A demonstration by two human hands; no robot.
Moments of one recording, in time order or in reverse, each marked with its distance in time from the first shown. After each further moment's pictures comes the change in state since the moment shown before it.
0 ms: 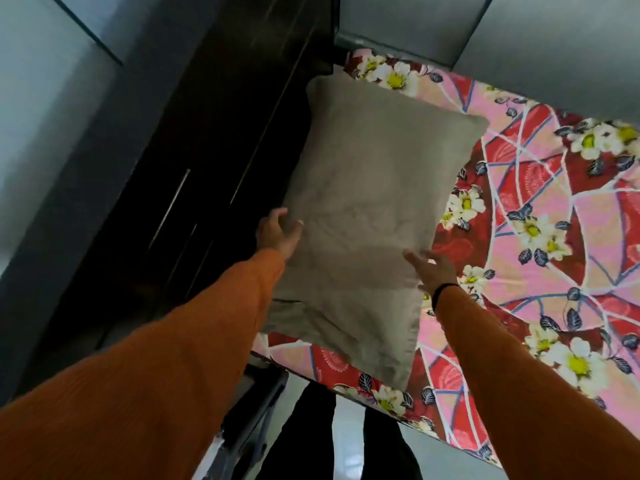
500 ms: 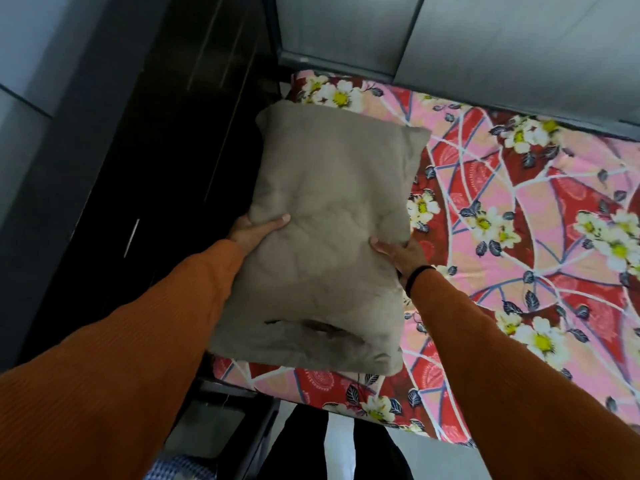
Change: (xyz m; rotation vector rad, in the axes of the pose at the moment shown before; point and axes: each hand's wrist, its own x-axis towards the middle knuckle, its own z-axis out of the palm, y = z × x) left_hand 0.023 0.069 -0.025 -0.304 -0.386 -0.055; right_hand 0.007 -0.046 -0.009 0.412 -0.123 -0.065
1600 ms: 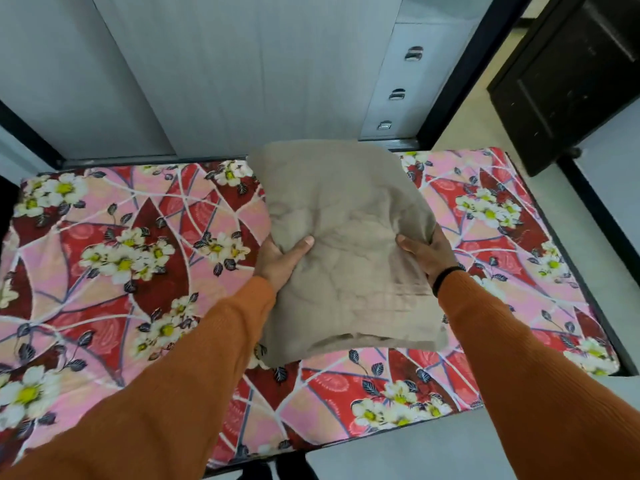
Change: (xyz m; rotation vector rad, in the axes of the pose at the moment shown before) left_hand -0.262 0.052 0.669 0.058 -0.253 0.540; right_hand -0.137 -0.070 -0.709 0.009 0.412 -0.492
